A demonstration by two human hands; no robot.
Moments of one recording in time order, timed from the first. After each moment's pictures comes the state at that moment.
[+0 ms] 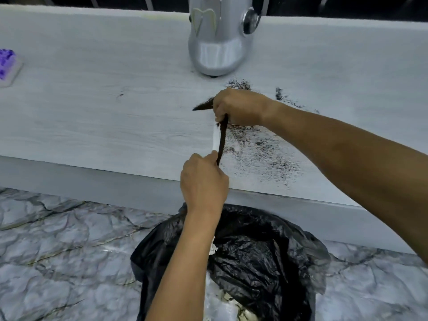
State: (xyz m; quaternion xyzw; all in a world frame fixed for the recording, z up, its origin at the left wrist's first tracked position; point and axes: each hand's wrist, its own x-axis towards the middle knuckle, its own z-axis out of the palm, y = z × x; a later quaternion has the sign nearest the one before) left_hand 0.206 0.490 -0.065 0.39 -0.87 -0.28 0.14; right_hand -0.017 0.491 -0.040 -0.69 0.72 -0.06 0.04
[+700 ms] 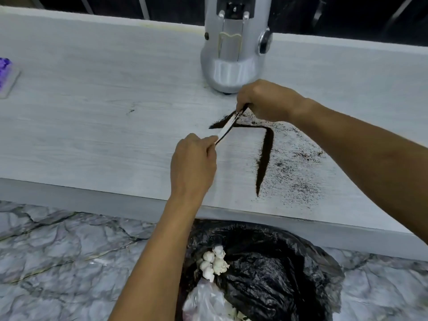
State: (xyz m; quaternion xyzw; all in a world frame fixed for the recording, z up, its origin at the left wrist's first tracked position) left_hand 0.186 0.385 -0.038 0.26 -0.90 -0.29 0.21; right_hand -0.052 0.474 -0.005 -0.62 0.78 -0.04 0.00
